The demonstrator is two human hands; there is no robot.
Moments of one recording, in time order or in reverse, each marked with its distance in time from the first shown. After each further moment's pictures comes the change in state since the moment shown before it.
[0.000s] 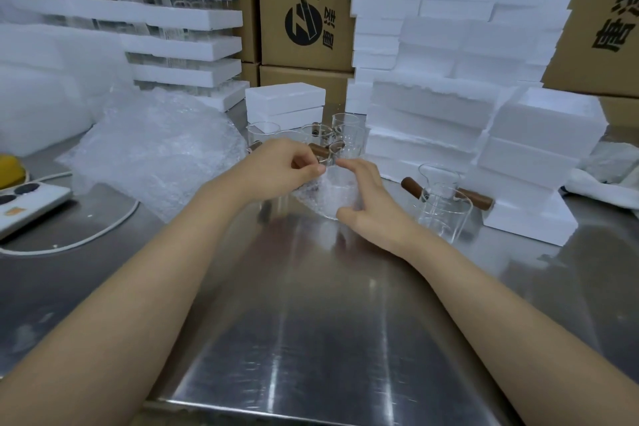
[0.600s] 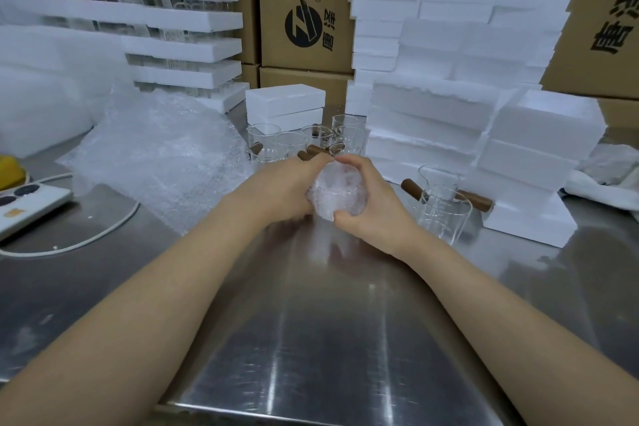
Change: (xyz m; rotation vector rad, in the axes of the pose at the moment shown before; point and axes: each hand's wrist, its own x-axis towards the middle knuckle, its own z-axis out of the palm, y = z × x) left_hand -0.001 0.000 0.023 0.443 -0.060 0.119; right_hand -0.005 -0.009 -0.001 0.104 0.082 -0.062
